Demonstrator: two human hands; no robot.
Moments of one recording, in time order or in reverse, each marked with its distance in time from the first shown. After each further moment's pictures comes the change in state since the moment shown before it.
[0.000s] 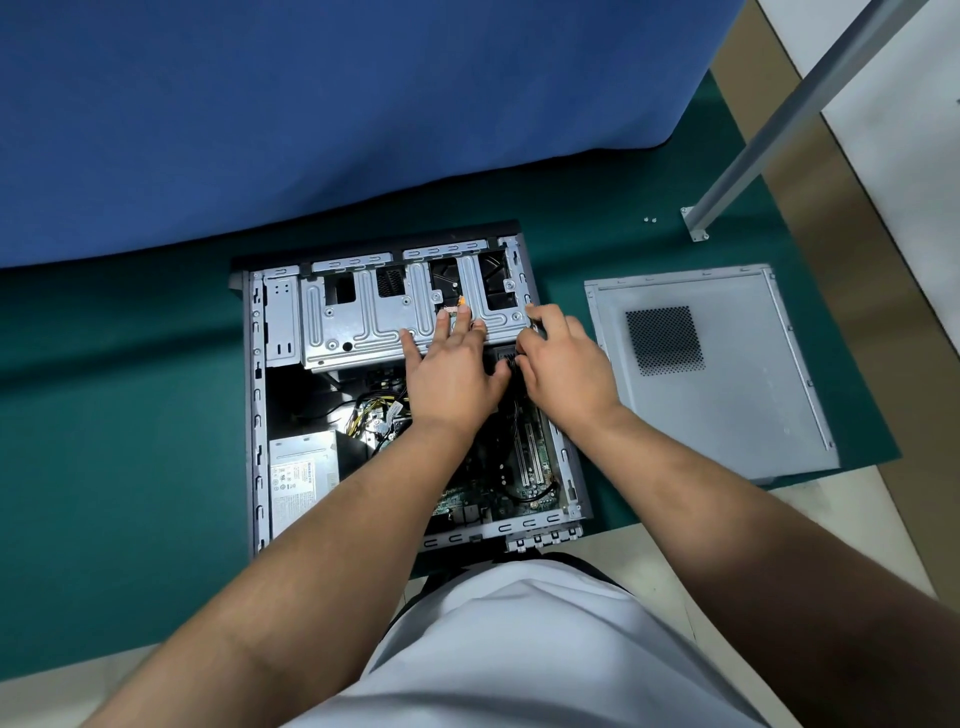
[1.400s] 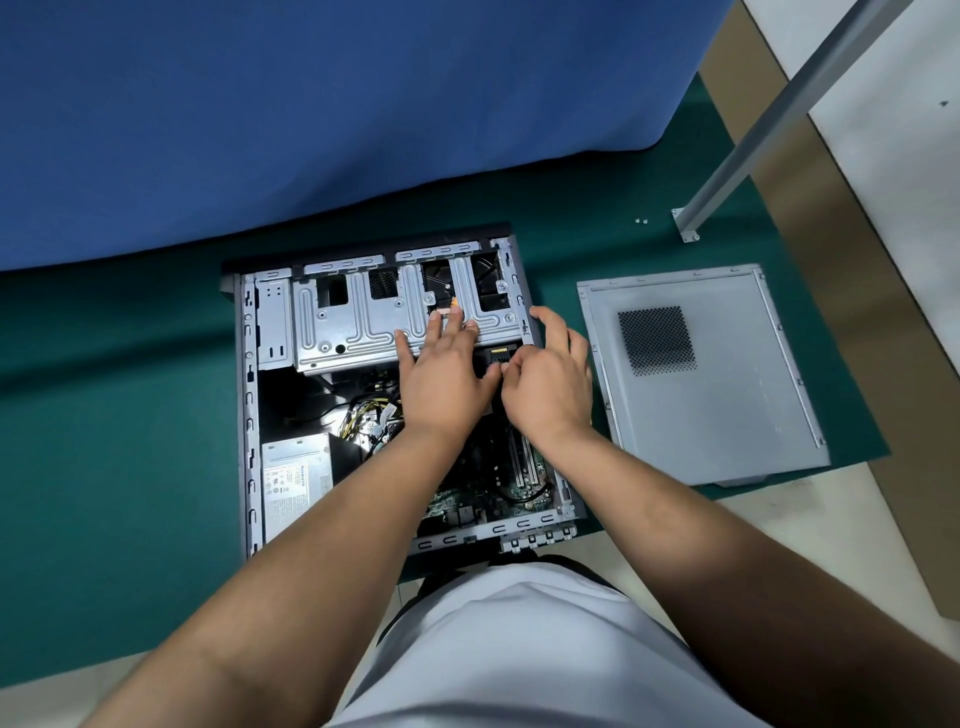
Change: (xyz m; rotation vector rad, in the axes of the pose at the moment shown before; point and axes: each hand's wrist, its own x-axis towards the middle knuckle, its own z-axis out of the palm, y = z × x) left_hand 0.000 -0.003 0.005 -0.074 0.040 -0.001; right_hand -0.015 -0.032 -0.004 0.272 -0.001 0.360
